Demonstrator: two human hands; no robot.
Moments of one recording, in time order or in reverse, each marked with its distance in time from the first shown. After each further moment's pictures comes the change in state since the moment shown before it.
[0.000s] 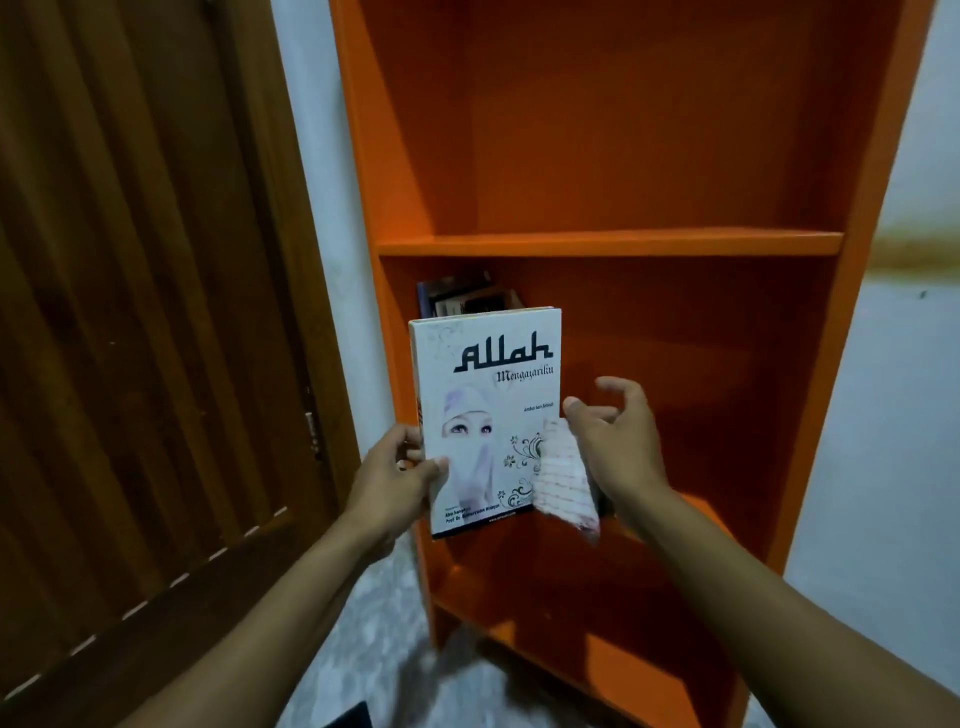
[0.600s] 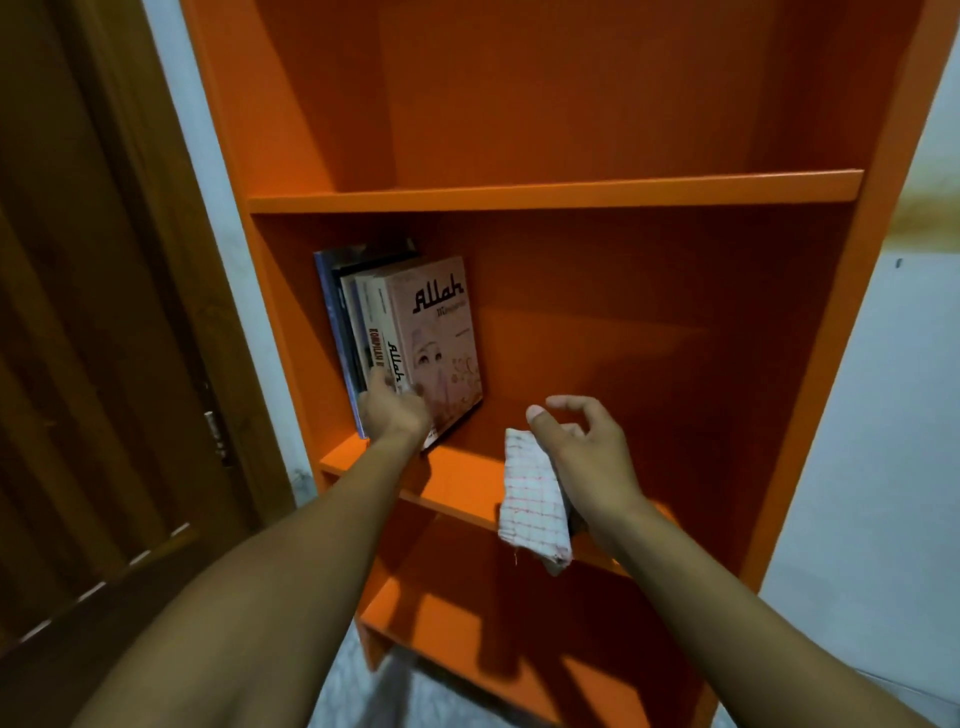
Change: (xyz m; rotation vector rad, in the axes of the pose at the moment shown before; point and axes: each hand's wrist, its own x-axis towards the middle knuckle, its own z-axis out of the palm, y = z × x) left_hand 0.169 -0.022 0.118 0.228 0.404 -0.039; right_hand 0.043 0.051 -0.020 0.060 -0.056 0.092
